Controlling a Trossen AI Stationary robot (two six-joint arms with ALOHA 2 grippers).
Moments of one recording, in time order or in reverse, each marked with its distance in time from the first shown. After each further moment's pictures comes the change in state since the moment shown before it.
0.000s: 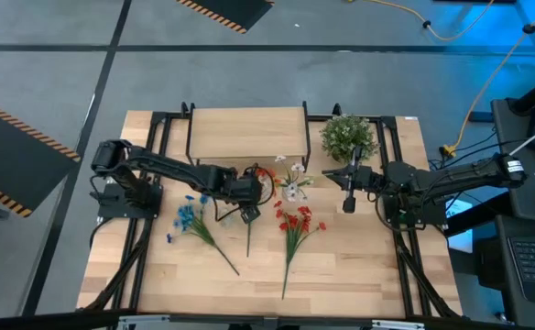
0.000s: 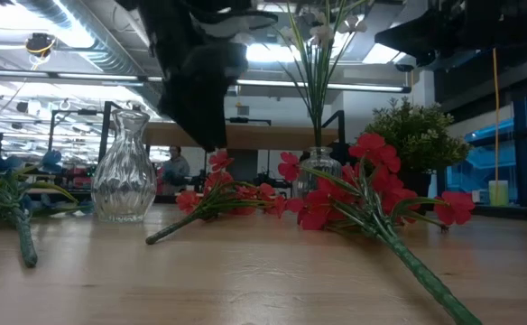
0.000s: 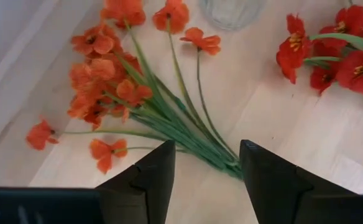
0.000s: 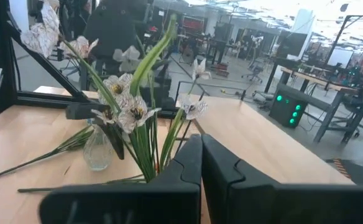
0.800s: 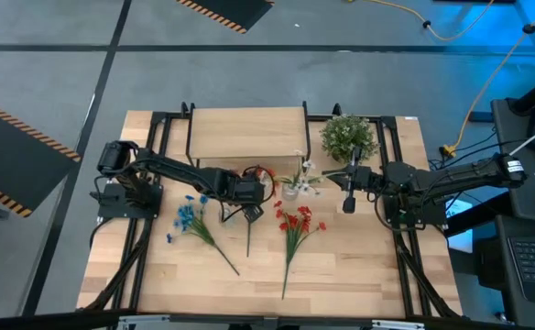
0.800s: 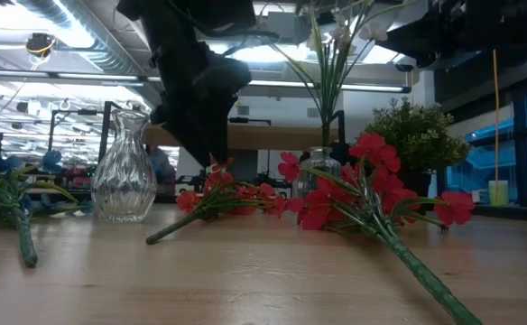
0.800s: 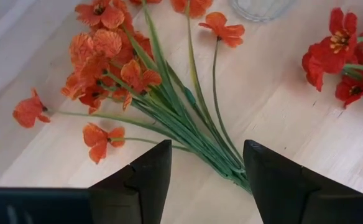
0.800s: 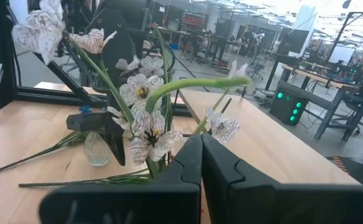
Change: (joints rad) left arm -0.005 0.050 0.000 0.000 -0.021 -0.145; right arm 0.000 0.000 0.000 -0.014 0.000 0.001
